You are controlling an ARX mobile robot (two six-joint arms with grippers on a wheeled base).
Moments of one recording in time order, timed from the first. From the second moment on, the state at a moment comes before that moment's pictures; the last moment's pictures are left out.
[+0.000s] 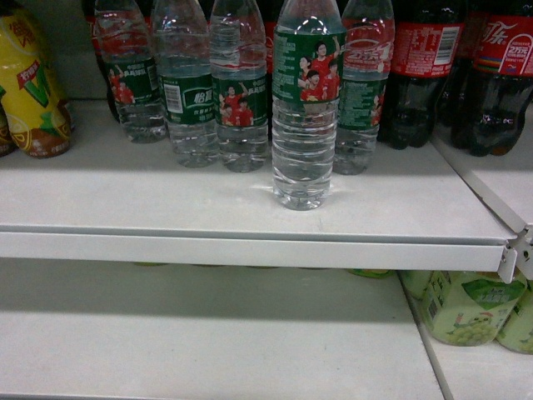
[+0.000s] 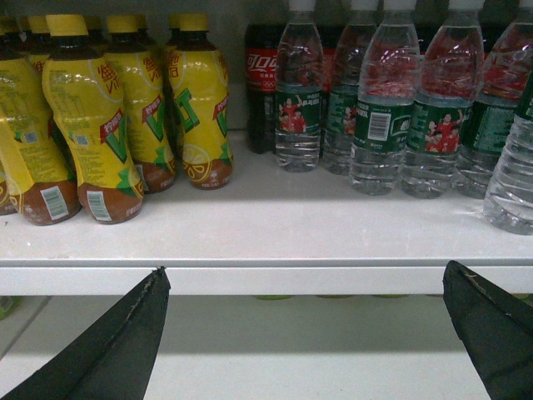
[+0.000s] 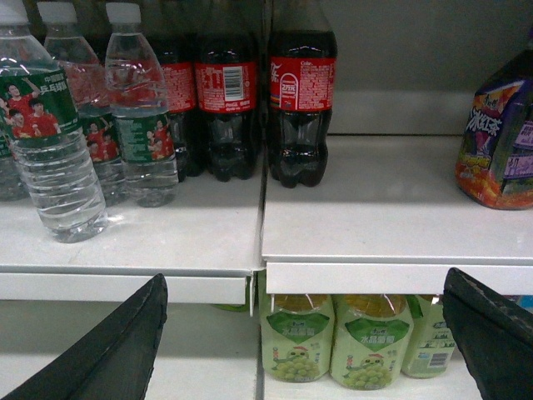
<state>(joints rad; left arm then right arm) 0.00 0.01 0.01 0.00 0.00 0.00 0.00 0.00 0.01 0.00 0.00 0.00</state>
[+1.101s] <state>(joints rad) 0.00 0.01 0.01 0.00 0.00 0.00 0.00 0.00 0.01 0.00 0.00 0.00</state>
